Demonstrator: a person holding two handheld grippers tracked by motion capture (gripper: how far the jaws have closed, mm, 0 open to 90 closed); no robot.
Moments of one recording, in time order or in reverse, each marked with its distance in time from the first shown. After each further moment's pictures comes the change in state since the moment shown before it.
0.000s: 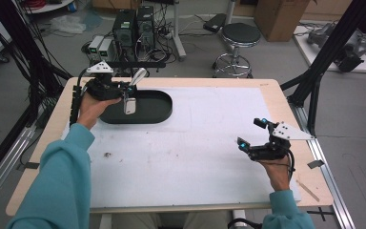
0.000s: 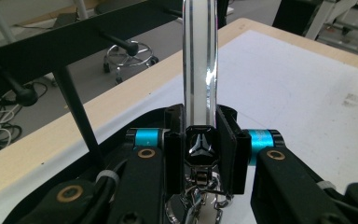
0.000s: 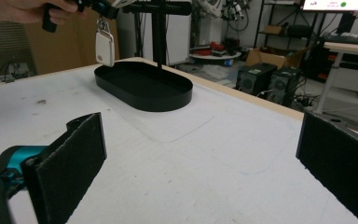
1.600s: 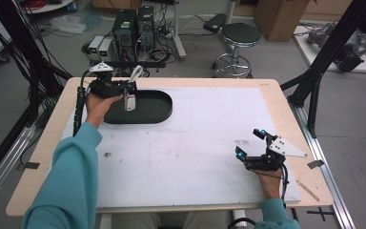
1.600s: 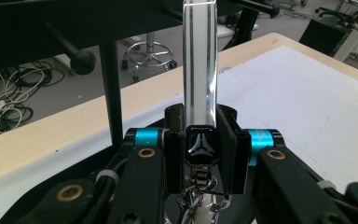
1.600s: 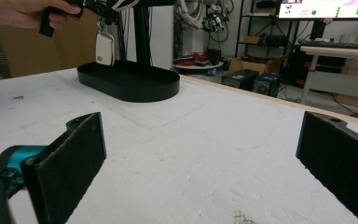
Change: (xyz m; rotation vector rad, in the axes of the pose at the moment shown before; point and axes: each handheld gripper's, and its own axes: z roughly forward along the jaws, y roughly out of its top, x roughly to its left) left arm 0.025 -0.016 0.023 -0.038 0.082 -0.126; right arm 0.010 -0.049 -0.001 -0.061 -0.076 0.015
